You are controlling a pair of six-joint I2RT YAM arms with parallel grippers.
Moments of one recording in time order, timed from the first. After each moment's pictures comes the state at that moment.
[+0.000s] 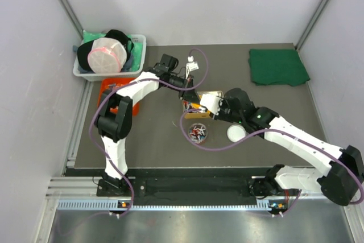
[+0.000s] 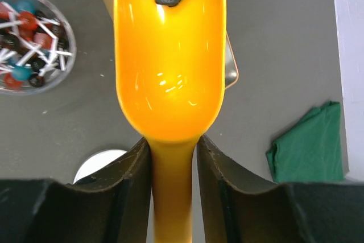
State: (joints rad) left arm -0.44 1.98 1.53 -0.47 1.20 0.16; right arm 0.76 1.18 0.90 -0.42 0.11 -0.69
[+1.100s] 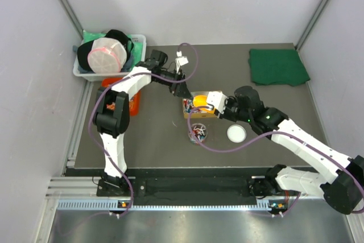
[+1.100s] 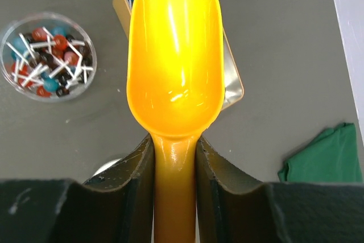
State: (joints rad) left arm -0.34 2.04 1.62 -0.63 1.18 0.25; right arm 0.68 1.08 0.88 -0.40 -0.10 -0.67
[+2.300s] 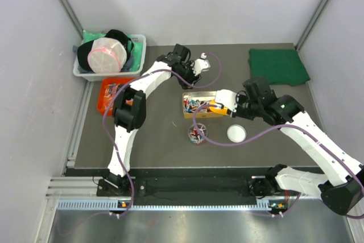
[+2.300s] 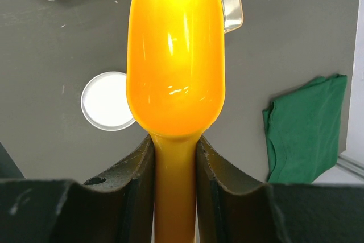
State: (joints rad) left arm -0.48 2.25 1.98 -0.69 0.39 0.65; right arm 0.60 1.09 1.14 -0.90 -0.04 -0.83
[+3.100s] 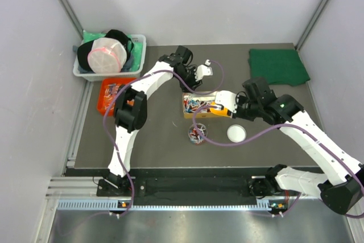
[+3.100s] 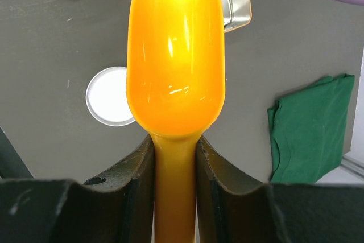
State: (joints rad) left arm -0.50 2.26 2.00 -0.82 0.46 0.85; right arm 0.60 1.10 1.15 -0.95 -0.05 -0.84
